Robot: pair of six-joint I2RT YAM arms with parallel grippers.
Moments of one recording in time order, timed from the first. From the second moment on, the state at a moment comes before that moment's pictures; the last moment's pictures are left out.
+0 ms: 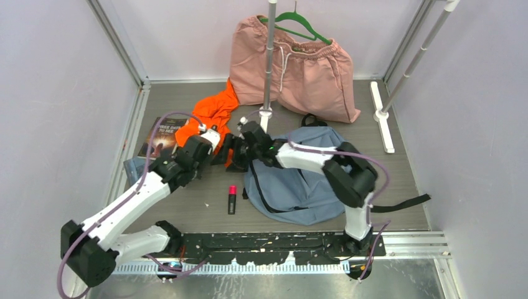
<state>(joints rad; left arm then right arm) -0.62 1.07 0.85 -0.72 -0.49 0.07 0.87 1.97 1.29 0.07 -0.40 1.10</state>
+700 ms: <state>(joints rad) -0.61 0.95 1.40 -1.10 0.16 -0.18 0.43 1.46 1.00 0.33 -0.74 1.03</state>
